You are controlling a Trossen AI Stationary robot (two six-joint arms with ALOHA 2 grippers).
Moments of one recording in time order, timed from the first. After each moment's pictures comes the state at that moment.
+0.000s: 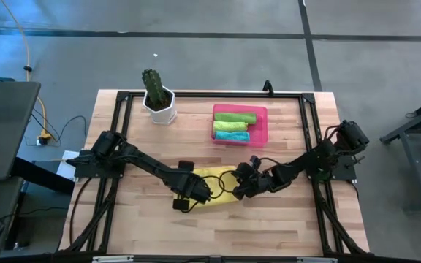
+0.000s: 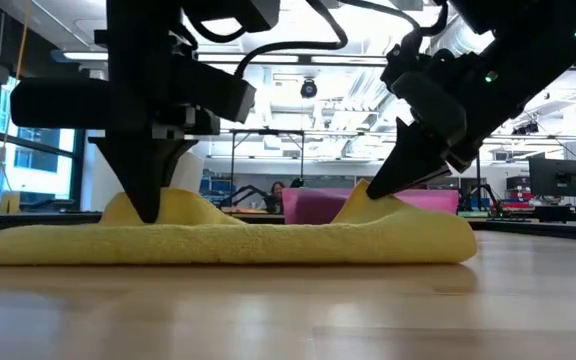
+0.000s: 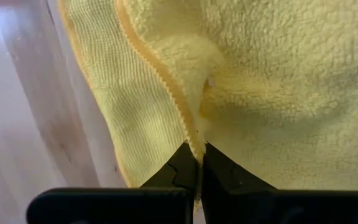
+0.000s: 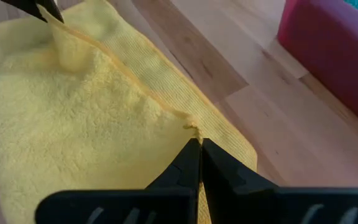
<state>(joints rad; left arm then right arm) -0.25 1.99 1.38 -1.03 -0.21 -0.27 0.40 1.68 0.77 0.02 0.62 0.70</state>
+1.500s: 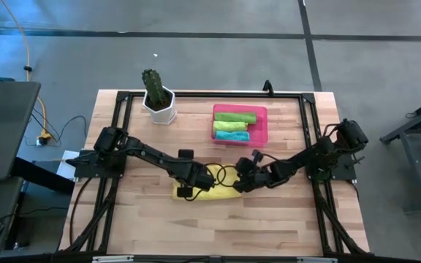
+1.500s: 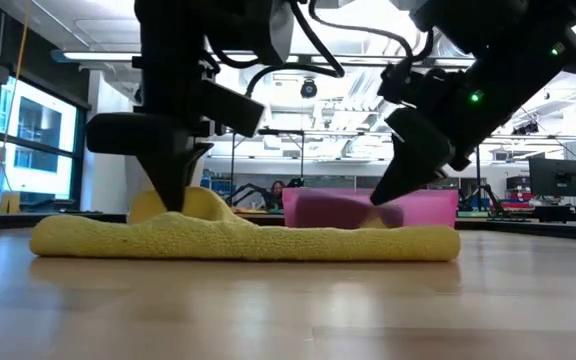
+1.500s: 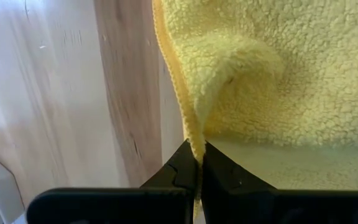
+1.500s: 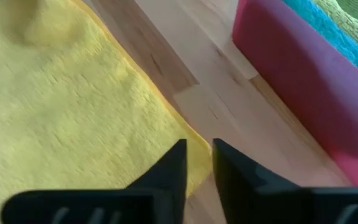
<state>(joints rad) -0.14 1.99 1.38 -1.08 -0.32 -0.28 0.34 1.68 0.77 -0.06 0.67 0.65</state>
